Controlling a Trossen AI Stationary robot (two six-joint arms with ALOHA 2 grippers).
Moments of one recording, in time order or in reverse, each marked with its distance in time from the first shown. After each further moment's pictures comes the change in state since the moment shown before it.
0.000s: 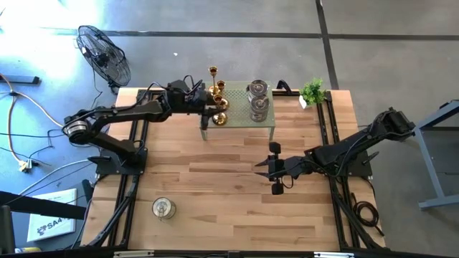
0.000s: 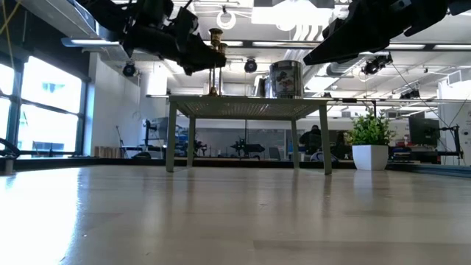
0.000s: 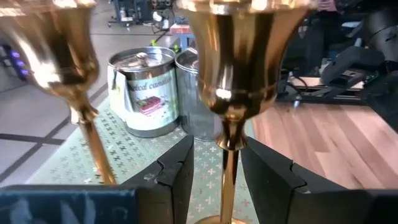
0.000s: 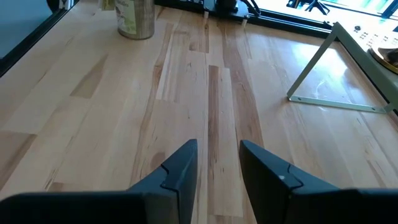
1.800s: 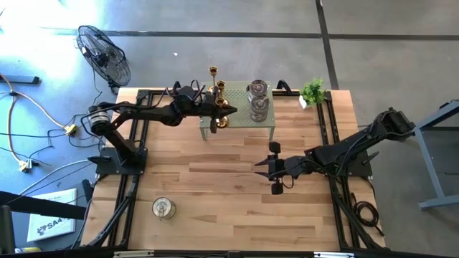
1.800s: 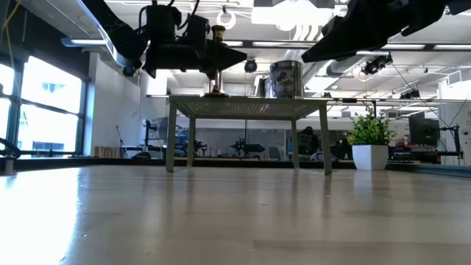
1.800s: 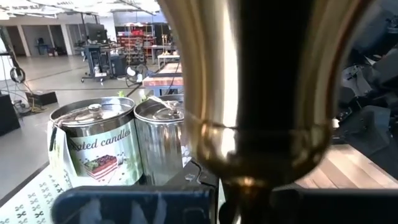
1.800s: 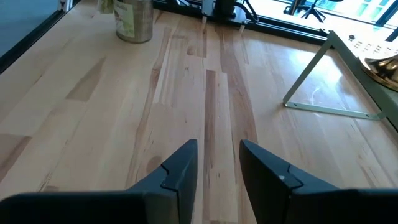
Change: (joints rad) left arm -0.045 0.248 0.000 0.504 0.106 -0.089; right arm 0.000 0.000 0.000 0.018 0.010 -0.028
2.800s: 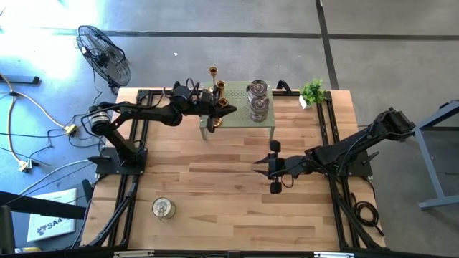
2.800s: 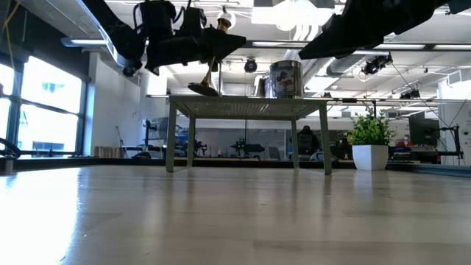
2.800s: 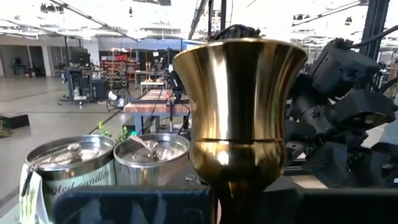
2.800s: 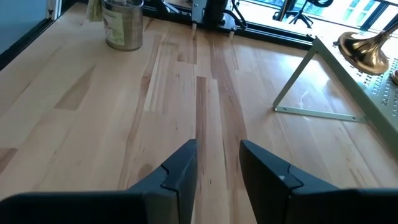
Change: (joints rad) left arm -0.001 0.004 0.001 0.149 0.072 -0.121; right arm 0.000 0.000 0.000 0.026 0.039 -0.001
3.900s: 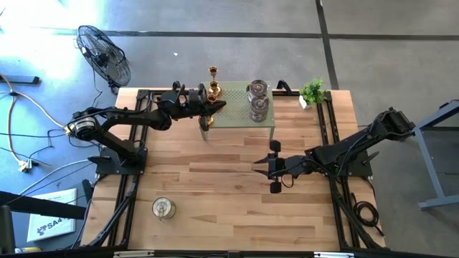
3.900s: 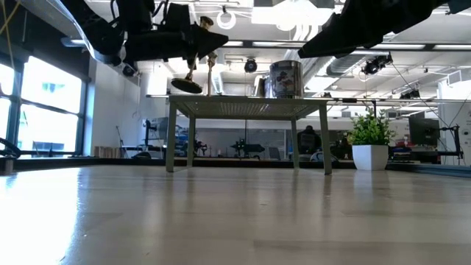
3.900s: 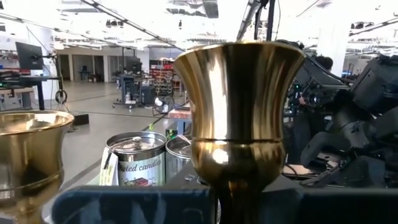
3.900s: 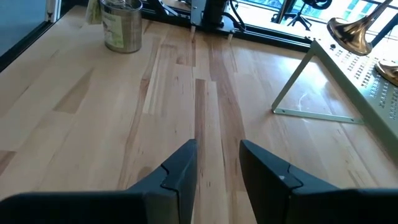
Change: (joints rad) left arm 0.000 -0.160 -0.157 0.024 -0.215 0.001; right arm -0.001 0.000 0.000 0.007 0.004 -0.004
